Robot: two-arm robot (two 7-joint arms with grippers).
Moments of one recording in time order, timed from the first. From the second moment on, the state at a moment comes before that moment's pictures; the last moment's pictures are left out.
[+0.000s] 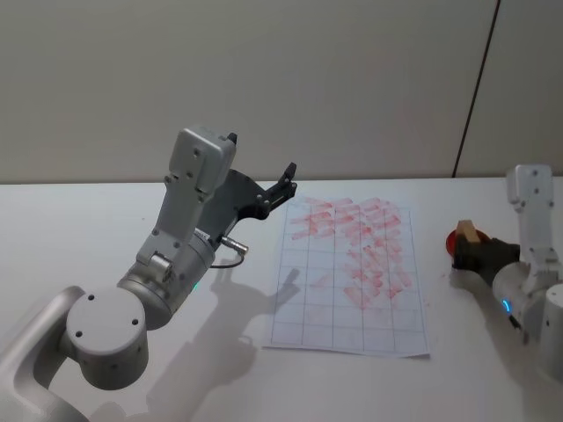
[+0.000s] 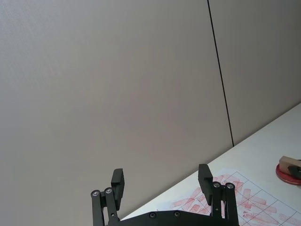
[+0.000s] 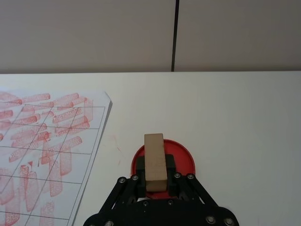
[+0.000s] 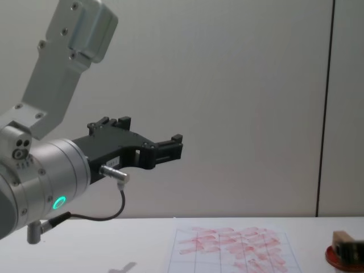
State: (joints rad) left arm -0.24 0.38 0.45 -1.63 -0.20 0.01 -0.01; right arm 0.27 0.15 -0.20 -1.27 0.24 0.37 -0.06
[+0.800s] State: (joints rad) left arm -0.24 0.38 0.45 -1.63 -0.20 0.01 -0.01; right arm 0.25 0.16 -0.21 -1.49 0.20 0.35 0.02
